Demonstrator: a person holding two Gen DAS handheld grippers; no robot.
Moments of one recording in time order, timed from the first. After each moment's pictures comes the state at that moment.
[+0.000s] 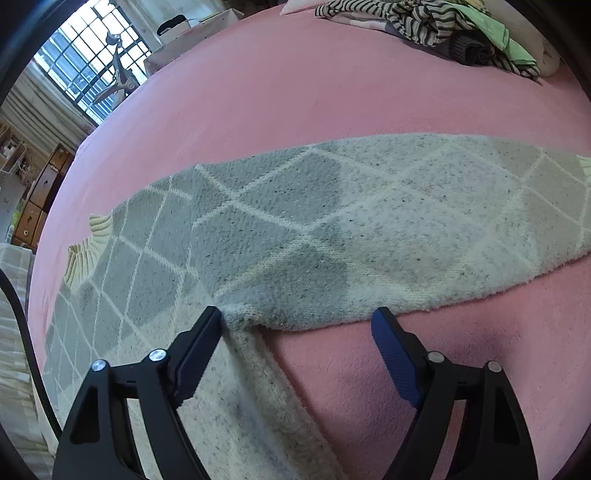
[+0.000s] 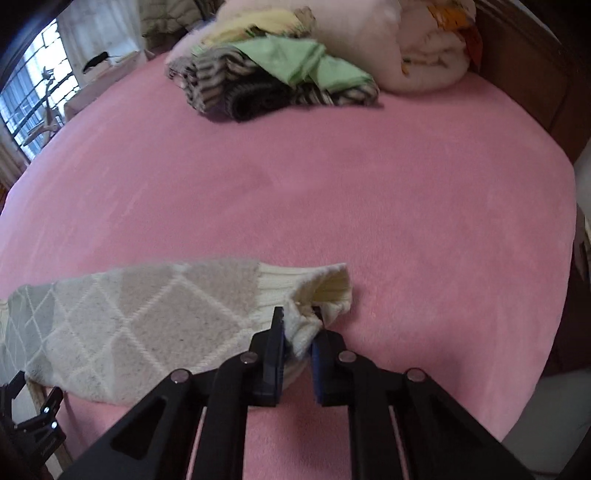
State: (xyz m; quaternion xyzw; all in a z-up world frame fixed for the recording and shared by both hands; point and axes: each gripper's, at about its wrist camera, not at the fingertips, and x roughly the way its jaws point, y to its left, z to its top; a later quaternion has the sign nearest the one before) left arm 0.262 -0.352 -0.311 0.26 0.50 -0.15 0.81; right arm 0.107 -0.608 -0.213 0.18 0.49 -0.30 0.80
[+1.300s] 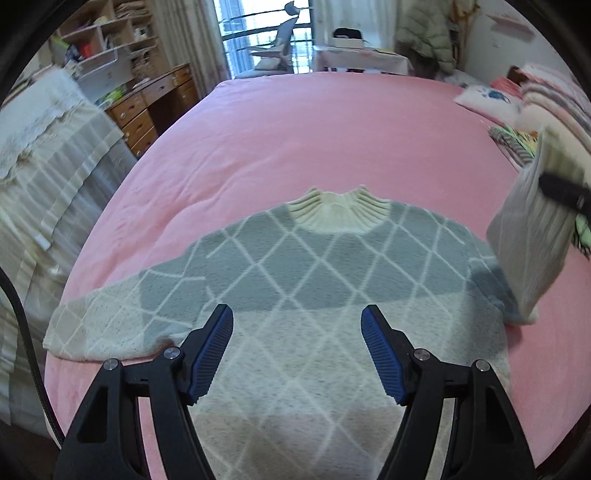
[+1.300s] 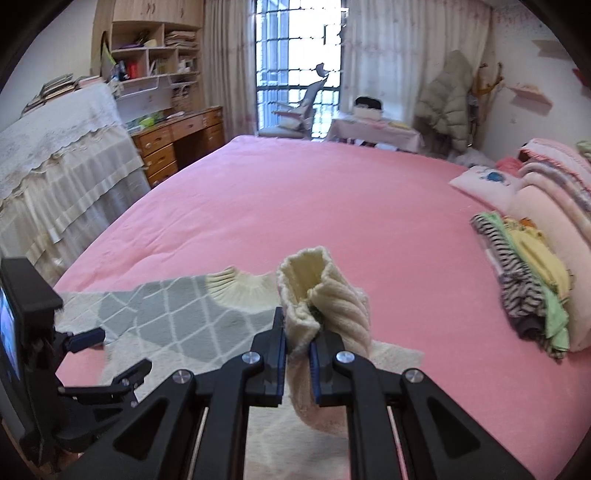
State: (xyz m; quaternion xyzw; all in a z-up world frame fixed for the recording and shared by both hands) left arm 0.261 -0.006 -0.156 0.04 0.47 0.00 0.88; right arm 0.247 -0.190 -0.072 -0.02 0.38 0.07 0.92
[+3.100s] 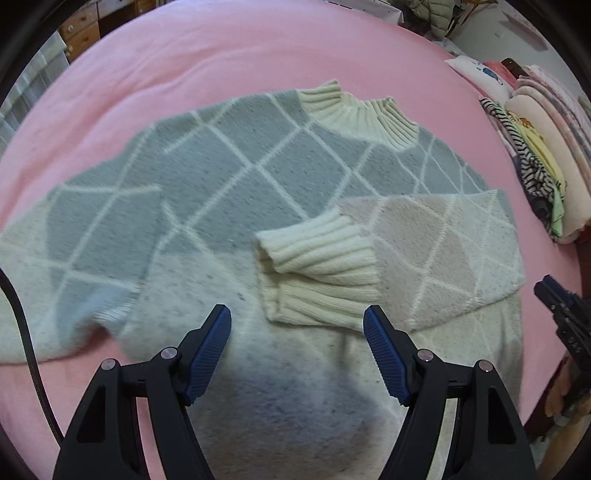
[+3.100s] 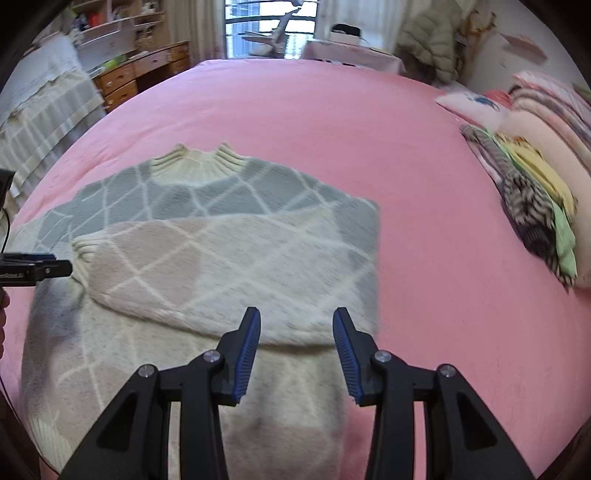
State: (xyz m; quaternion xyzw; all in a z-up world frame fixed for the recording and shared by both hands) left arm 0.317 0.072 -0.288 -0.07 0.59 -0.13 0.79; right arm 0.210 -0.252 -0.207 -0.02 0.50 -0.02 0.87
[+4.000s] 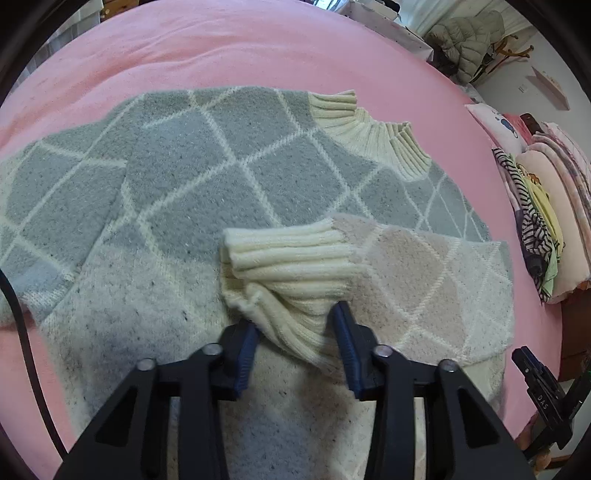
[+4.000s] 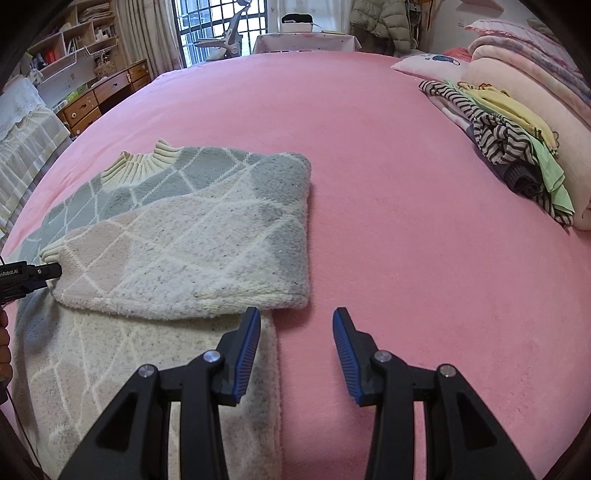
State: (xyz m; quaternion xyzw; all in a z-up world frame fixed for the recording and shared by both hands) left arm 0.330 0.060 -0.311 -0.15 0.56 -0.08 0.81; right arm 0.196 -0.310 -0.241 0.03 0.50 -0.05 0.87
